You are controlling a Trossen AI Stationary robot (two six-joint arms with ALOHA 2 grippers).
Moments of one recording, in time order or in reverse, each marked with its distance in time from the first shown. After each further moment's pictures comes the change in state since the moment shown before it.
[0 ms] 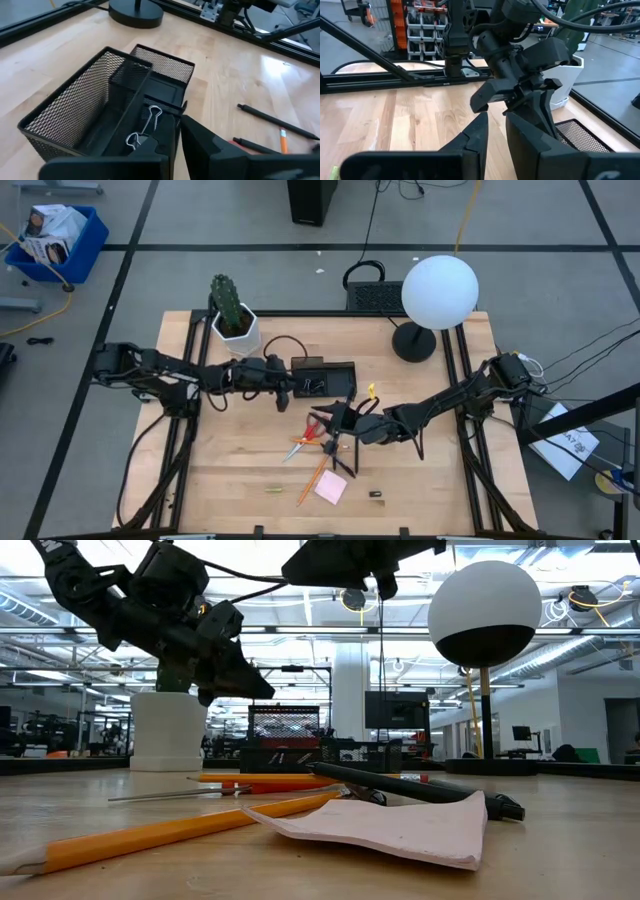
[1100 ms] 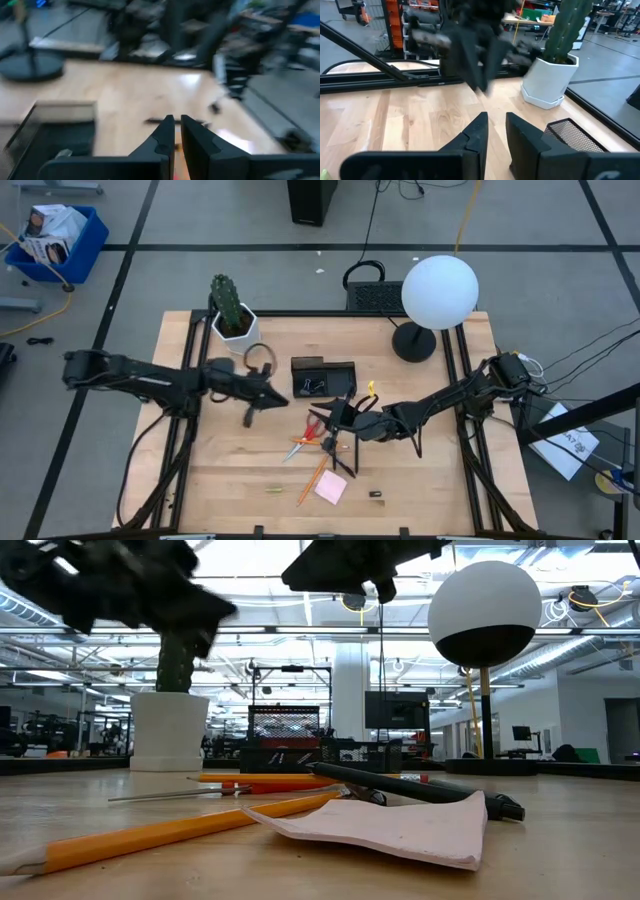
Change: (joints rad) left arm -0.047 -0.348 -0.131 0.046 0.397 0.183; right arm -0.019 0.001 0.000 -0.006 -0.002 0.000
